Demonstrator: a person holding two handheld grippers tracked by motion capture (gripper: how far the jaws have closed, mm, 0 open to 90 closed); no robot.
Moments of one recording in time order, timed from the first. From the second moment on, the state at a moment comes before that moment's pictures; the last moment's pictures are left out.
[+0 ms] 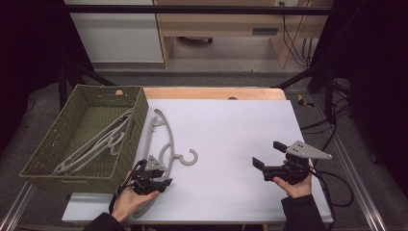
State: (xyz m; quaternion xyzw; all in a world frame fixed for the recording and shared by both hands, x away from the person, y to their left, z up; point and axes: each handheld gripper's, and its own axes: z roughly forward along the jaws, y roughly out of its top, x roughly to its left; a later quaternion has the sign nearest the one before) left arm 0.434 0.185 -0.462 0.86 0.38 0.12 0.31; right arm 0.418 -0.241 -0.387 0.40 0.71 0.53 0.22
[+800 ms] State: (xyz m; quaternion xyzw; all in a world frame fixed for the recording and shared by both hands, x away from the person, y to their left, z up) left arm 0.431 0.180 -0.462 0.88 0.36 0.10 0.29; right arm 0.418 -0.242 -0.386 0.39 0.71 0.53 0.22
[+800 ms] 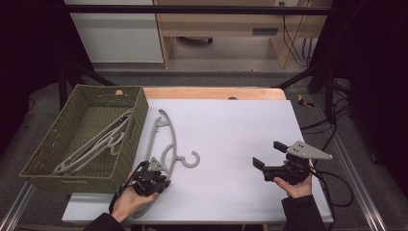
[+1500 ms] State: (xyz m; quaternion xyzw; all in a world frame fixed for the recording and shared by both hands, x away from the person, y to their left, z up) left arm 0.431 0.168 -0.459 0.90 0.31 0.11 0.28; right arm 0.418 -0.241 -0.387 0.39 0.72 0.53 0.22
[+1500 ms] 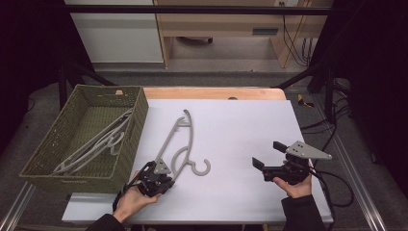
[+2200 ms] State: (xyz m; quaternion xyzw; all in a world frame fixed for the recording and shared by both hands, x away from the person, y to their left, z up) left arm 0.425 0.181 -0.456 0.91 0.32 0.09 0.25; right arm 0.417 -0.242 -0.385 0.39 0.71 0.54 0.22
